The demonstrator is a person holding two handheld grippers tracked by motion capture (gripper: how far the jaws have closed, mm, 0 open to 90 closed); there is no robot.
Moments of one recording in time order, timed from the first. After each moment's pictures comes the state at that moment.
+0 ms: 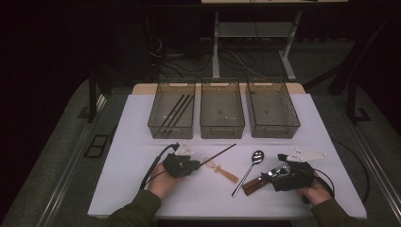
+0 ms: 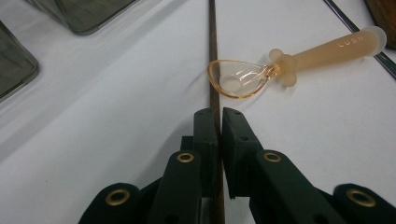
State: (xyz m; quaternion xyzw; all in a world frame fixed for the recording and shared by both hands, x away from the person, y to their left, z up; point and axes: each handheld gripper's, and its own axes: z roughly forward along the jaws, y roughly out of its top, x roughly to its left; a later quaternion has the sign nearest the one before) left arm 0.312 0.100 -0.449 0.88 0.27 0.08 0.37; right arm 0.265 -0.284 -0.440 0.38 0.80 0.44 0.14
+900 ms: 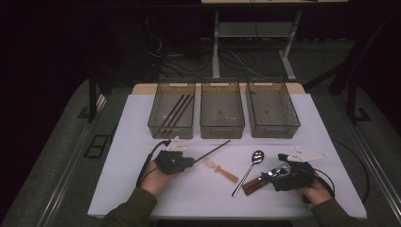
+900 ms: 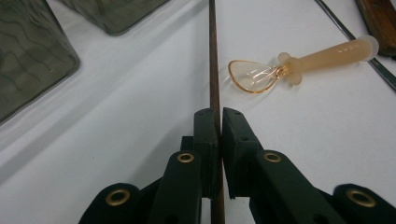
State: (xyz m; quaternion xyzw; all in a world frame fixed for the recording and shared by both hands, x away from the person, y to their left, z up) left arm 0.317 0.122 -0.436 0.88 0.28 0.07 0.38; right arm 0.265 -0.285 -0.439 0.38 0.80 0.44 0.14
